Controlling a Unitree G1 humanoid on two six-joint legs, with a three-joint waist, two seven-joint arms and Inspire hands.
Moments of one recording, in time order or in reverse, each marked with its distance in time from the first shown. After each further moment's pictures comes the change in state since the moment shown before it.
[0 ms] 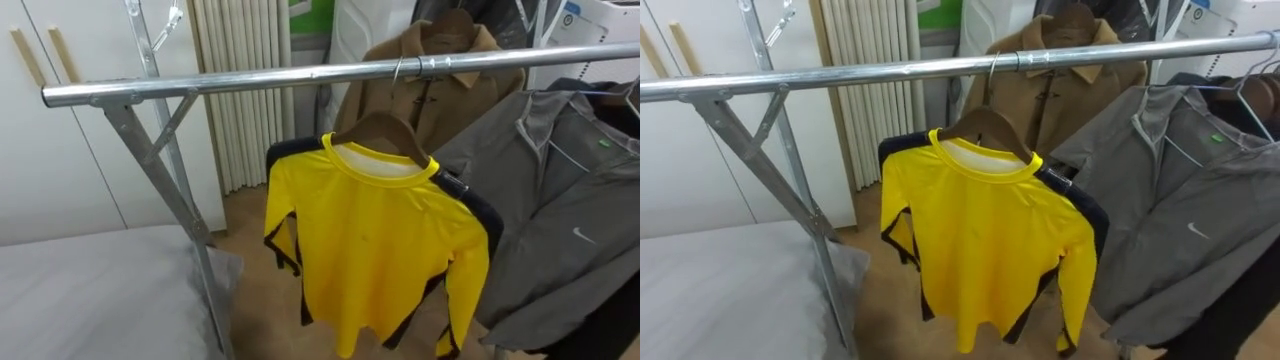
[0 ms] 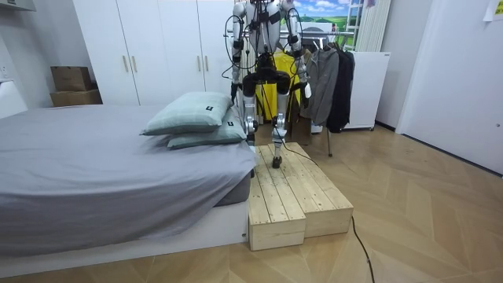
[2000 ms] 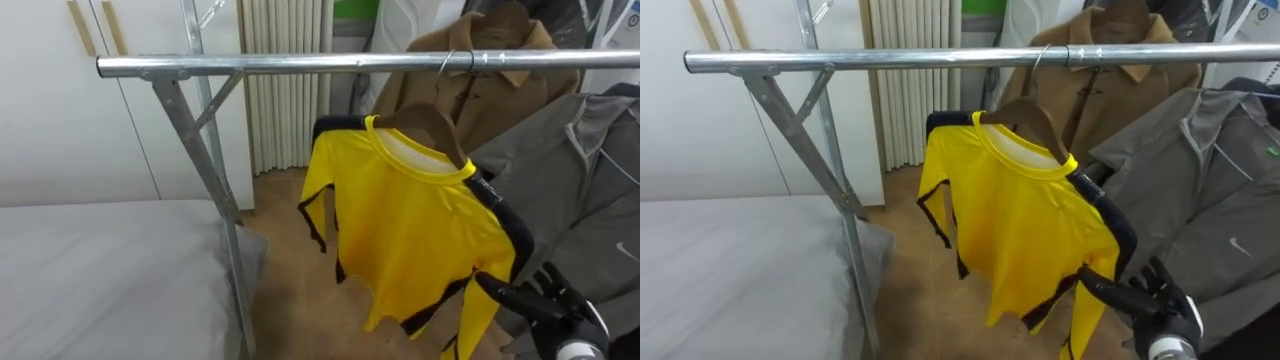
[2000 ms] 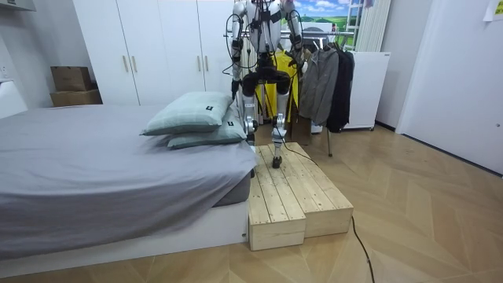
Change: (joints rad) left arm -0.015 0.039 -0.172 -0.249 0.109 0.073 0.022; right arm -0.308 -0.126 0.077 -0.457 0.370 -0.066 -0.093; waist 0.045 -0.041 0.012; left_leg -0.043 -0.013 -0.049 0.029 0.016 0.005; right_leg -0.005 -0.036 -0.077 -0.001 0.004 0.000
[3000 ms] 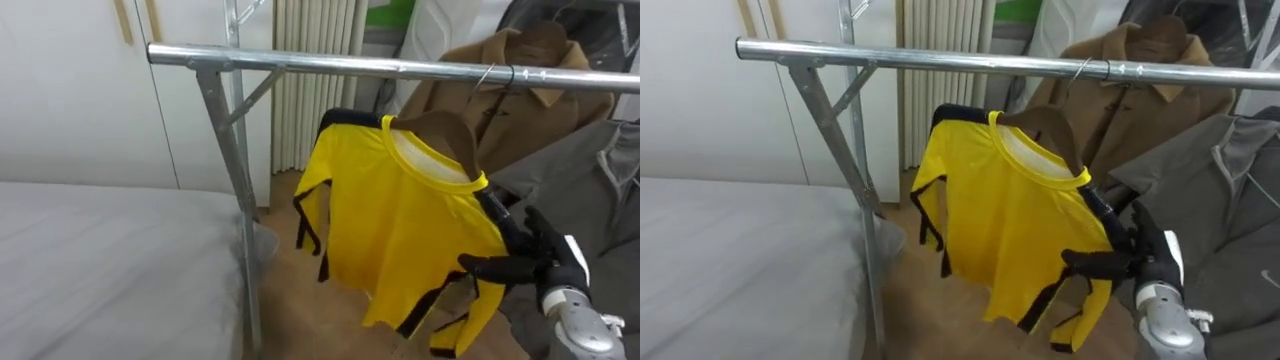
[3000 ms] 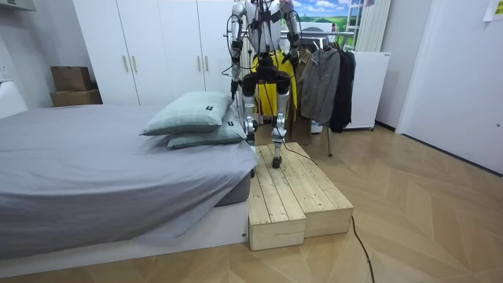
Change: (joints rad) left arm 0.001 0.007 -0.011 -0.005 -0.009 -0.008 -0.026; right arm -0.169 -0.018 0.058 0.052 -0.256 -0.024 -0.103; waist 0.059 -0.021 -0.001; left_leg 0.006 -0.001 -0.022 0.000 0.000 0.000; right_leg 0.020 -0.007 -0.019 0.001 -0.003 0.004
